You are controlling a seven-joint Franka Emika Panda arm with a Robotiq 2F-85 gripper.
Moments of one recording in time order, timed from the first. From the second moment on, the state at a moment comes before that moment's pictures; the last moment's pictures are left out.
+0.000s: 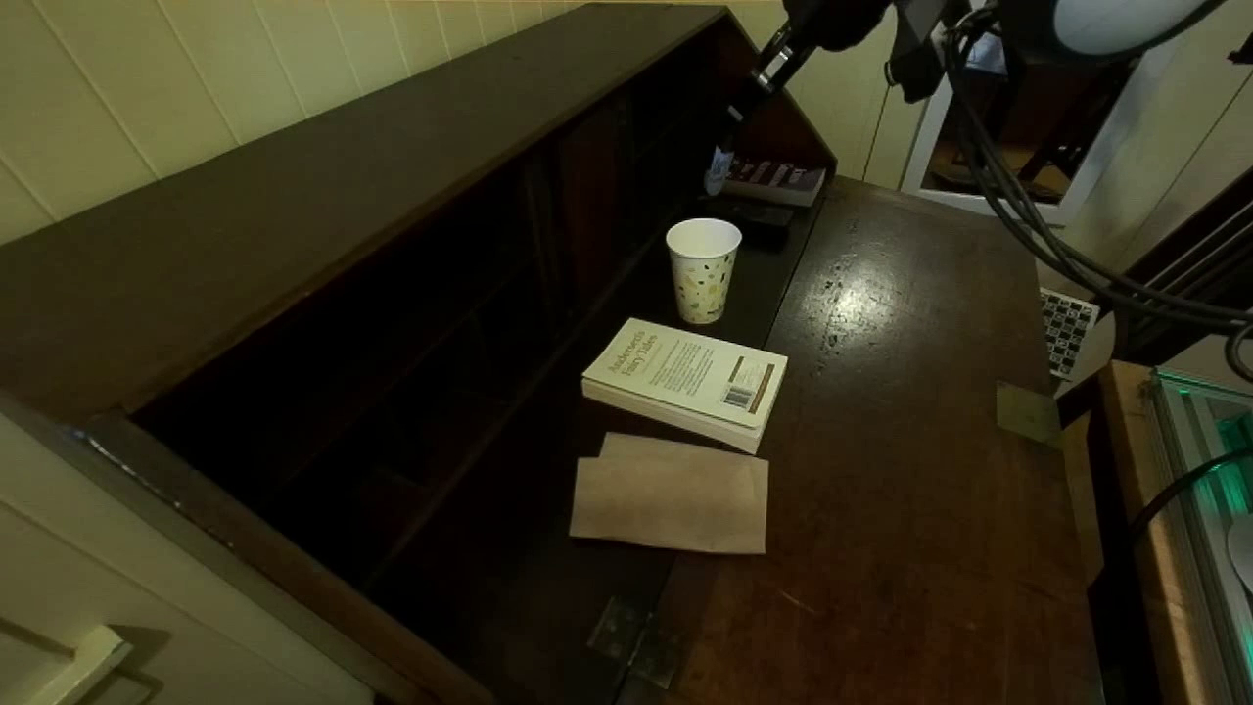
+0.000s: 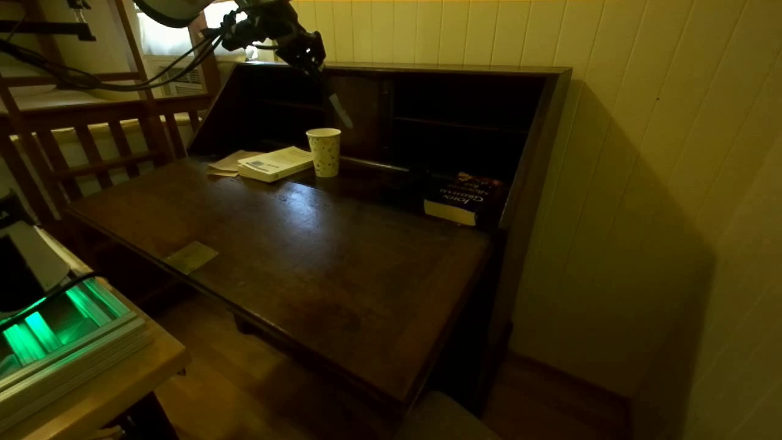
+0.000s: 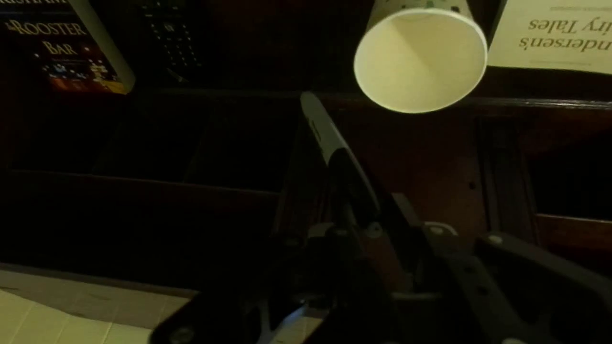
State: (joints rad) arm -0.09 -0.14 -0.20 -2.52 -0.51 3.06 0.22
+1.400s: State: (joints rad) arm -0.06 -0.11 -0.27 -2.55 -0.32 3.11 -0.06
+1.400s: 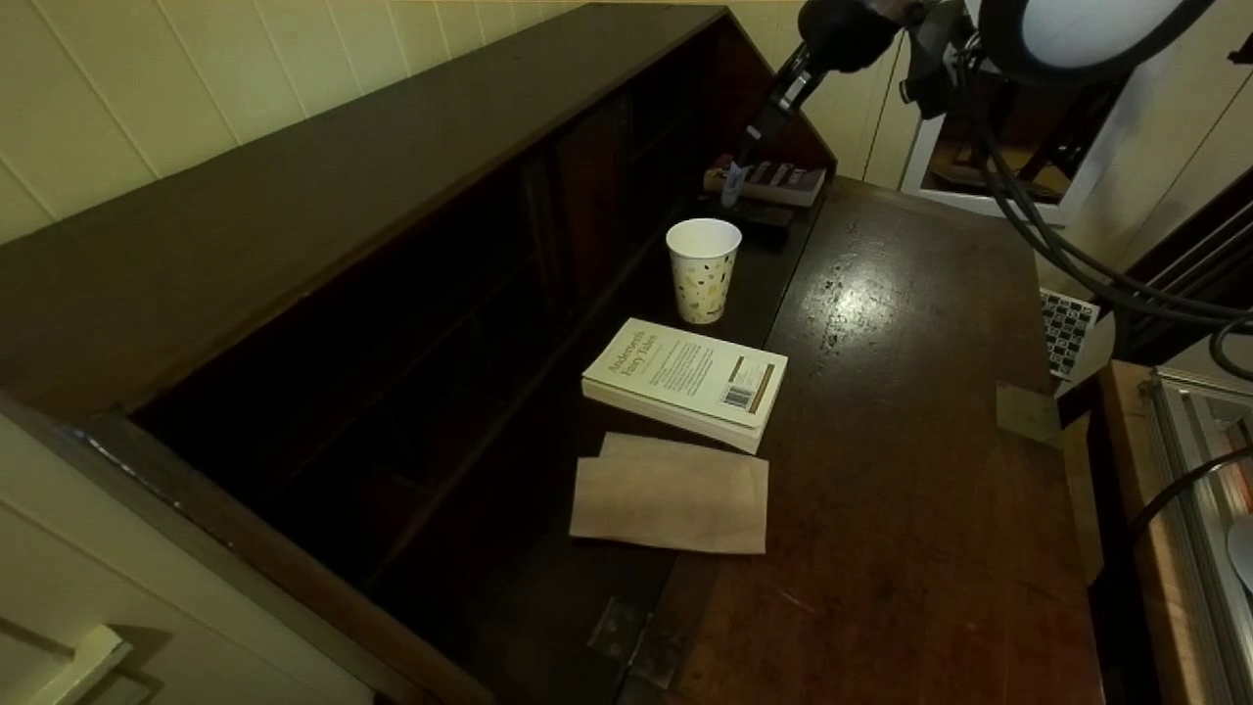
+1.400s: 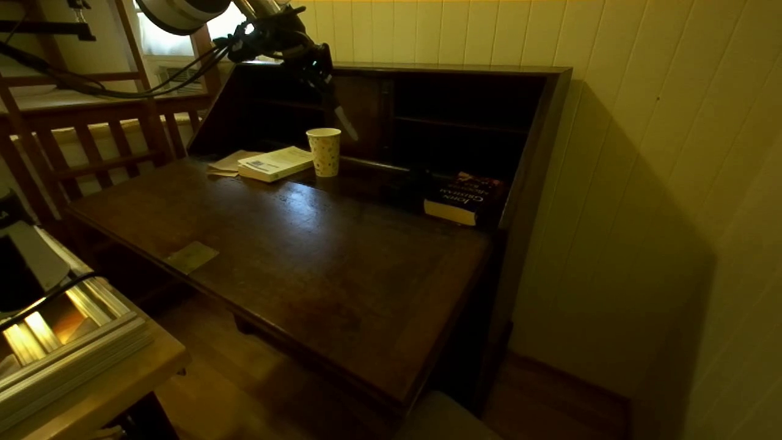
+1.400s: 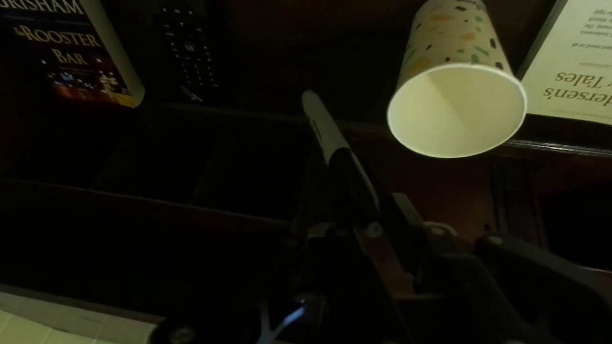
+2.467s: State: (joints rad) arm -0.09 0.05 -0.23 -2.53 -0.33 3.36 -0.08
